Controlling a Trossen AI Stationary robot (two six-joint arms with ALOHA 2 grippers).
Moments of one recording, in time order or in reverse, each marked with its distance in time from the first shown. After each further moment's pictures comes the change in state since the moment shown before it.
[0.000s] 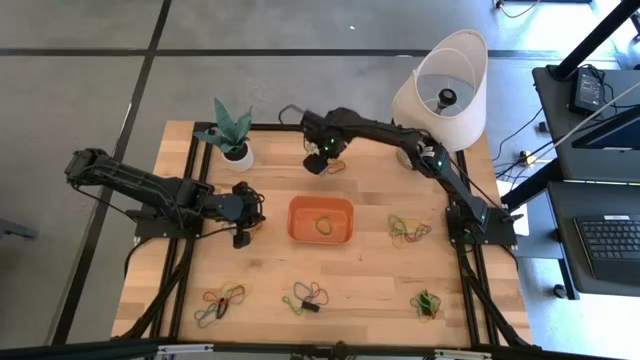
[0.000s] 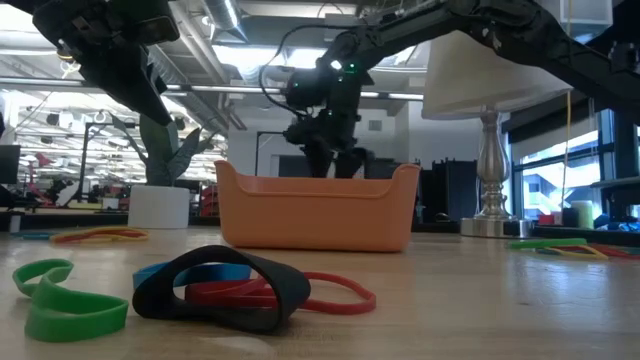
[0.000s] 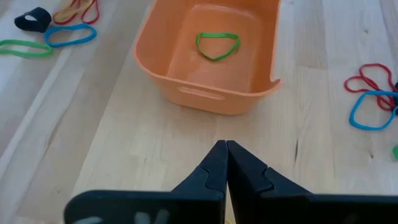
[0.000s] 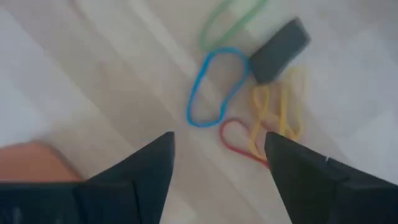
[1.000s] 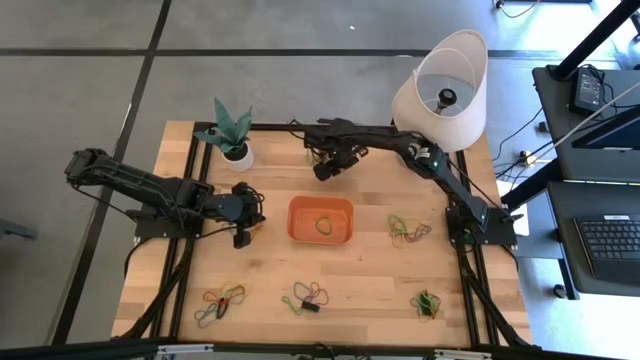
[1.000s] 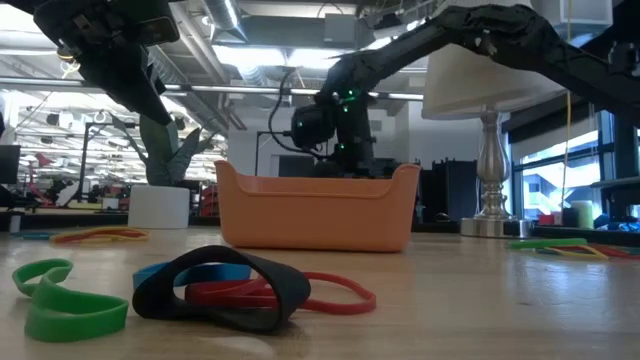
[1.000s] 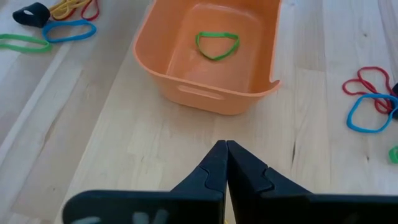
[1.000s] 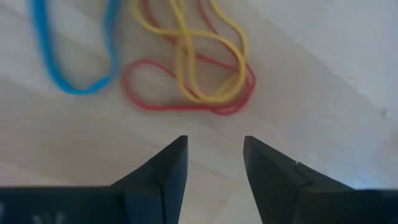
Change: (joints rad) left arm 0.000 0.000 0.000 0.000 0.003 -0.021; right arm 0.001 0.040 -0.141 -0.097 0.089 0.306
